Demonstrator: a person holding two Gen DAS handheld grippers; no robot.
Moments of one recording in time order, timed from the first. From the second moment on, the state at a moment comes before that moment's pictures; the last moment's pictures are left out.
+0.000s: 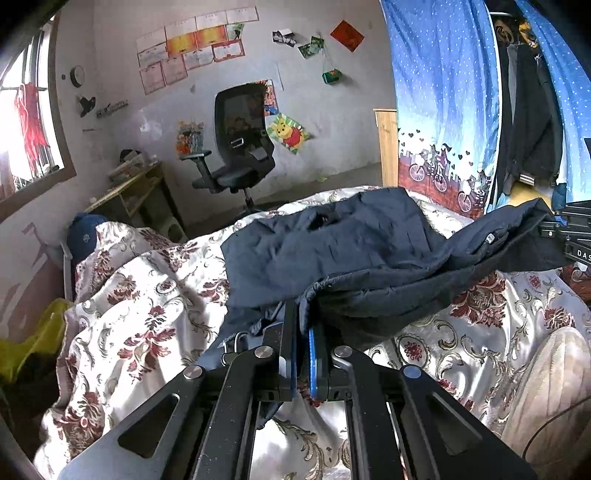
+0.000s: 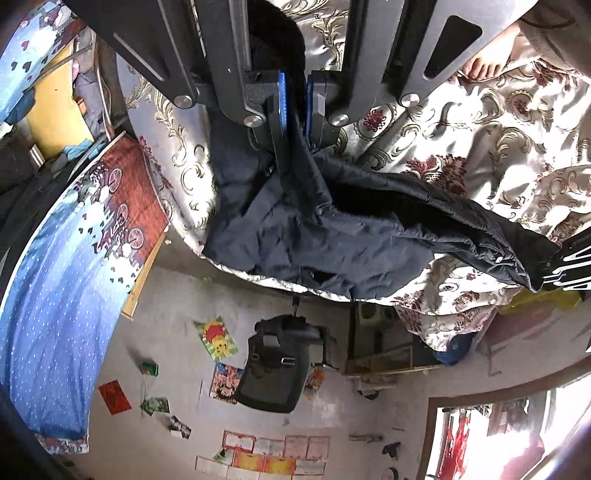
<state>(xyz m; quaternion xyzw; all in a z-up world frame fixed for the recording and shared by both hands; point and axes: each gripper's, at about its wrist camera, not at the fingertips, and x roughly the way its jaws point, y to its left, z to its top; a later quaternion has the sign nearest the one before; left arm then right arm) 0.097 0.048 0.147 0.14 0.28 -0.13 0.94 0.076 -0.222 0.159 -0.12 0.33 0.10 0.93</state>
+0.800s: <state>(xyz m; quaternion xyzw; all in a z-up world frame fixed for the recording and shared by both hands) 0.206 0.038 0.164 0.15 0.26 -0.09 0.95 0.186 -0.215 0.160 -0.06 0.27 0.07 0.96</state>
